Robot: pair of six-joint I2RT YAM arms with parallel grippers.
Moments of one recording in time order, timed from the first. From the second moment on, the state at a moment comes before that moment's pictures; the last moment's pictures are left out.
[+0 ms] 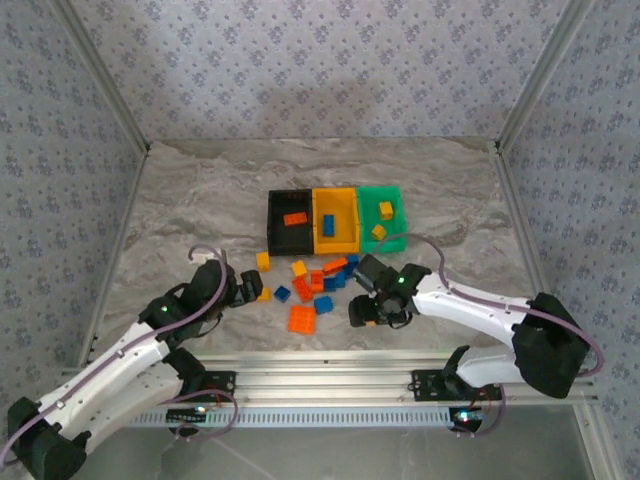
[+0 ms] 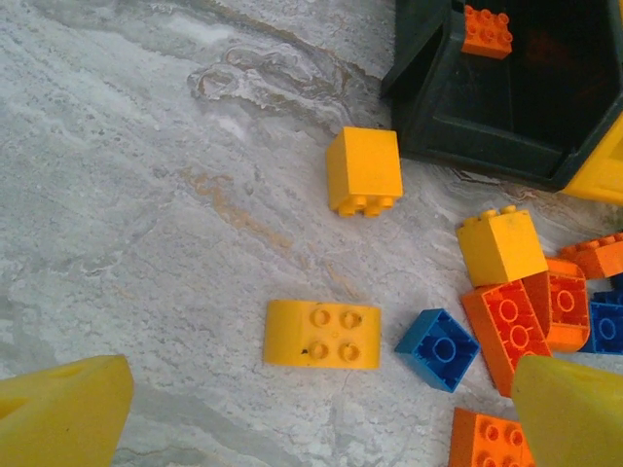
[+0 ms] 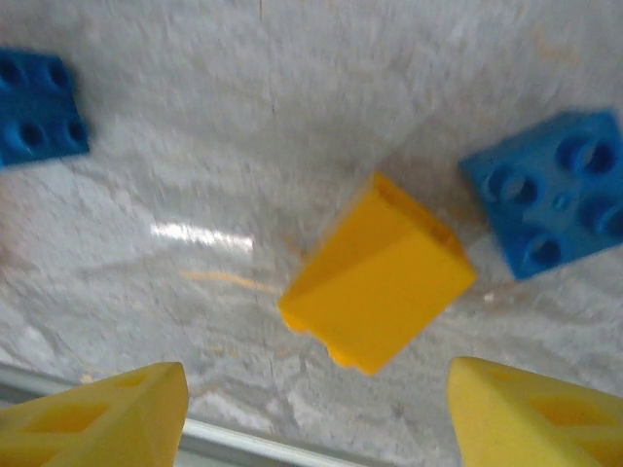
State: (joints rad) left arm -0.69 0.69 0.53 -0.67 -0.30 -0.81; right arm 0.89 1.30 0.75 -0.79 -0.05 0.73
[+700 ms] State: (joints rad) left arm -0.69 0.68 0.49 -0.67 -0.30 -0.81; right arm 0.80 1.50 0.83 -0.73 -0.02 0.68
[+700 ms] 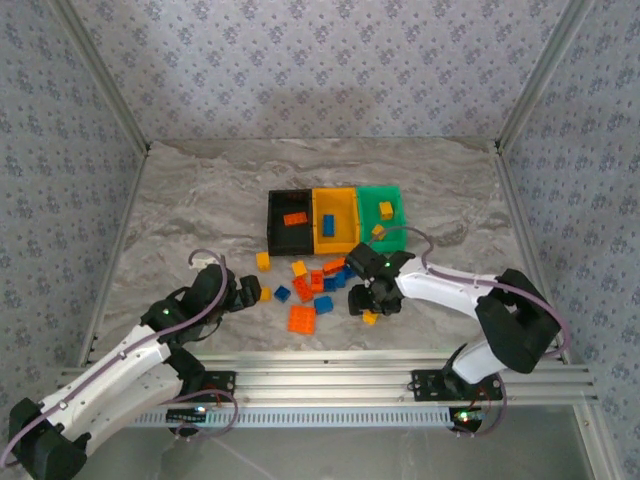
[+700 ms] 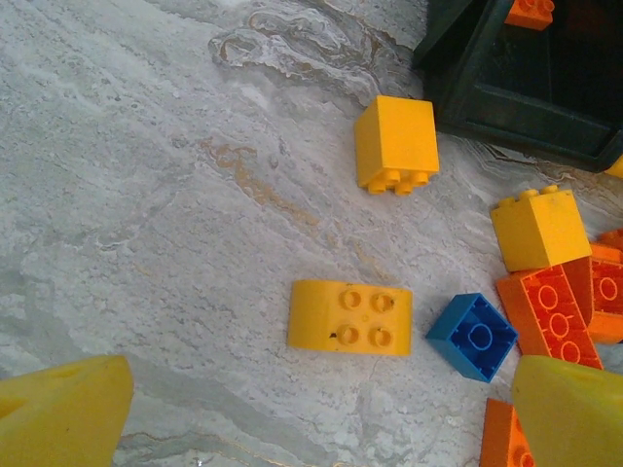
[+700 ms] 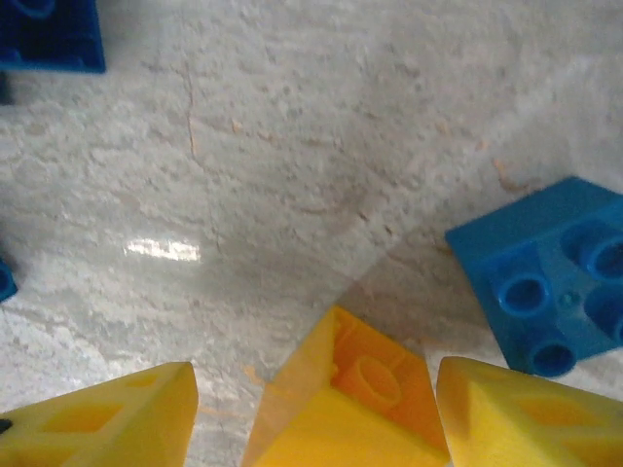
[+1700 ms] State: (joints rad) left arm -0.67 0.70 0.49 -0.64 -0.25 -0.81; right arm 0.51 1.59 1.37 -0.71 0.16 0.50
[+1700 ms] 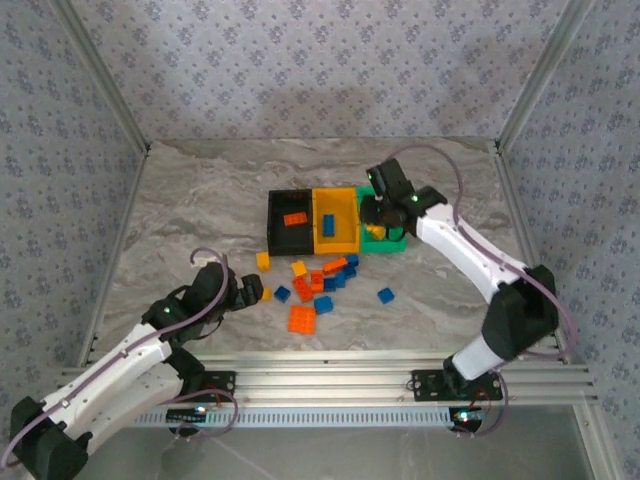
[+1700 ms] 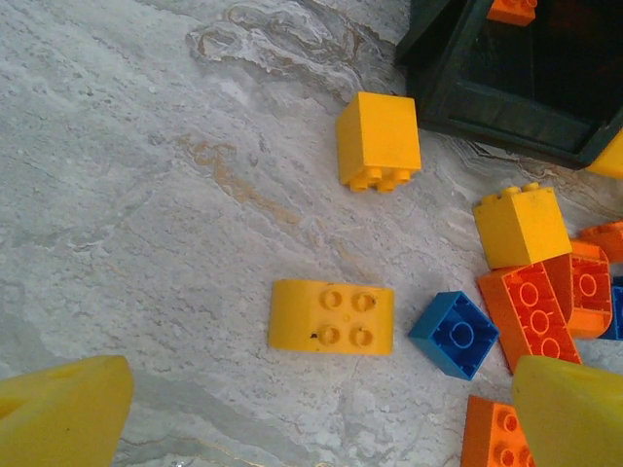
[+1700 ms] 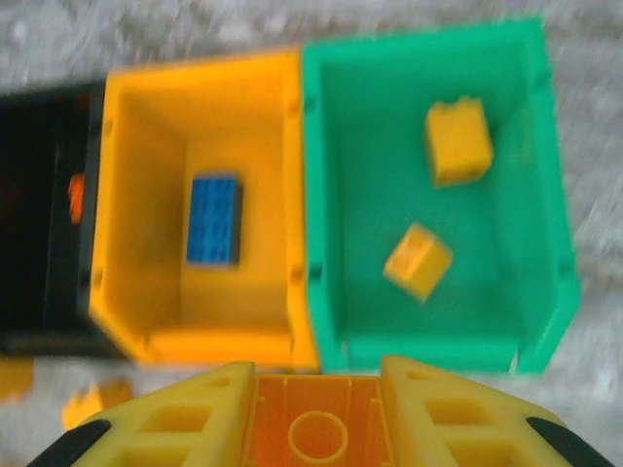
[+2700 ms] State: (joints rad) left arm -0.65 0.85 0.57 -0.62 -0.17 -0.77; right arm 0.52 1.43 0.96 -0.71 0.08 0.53
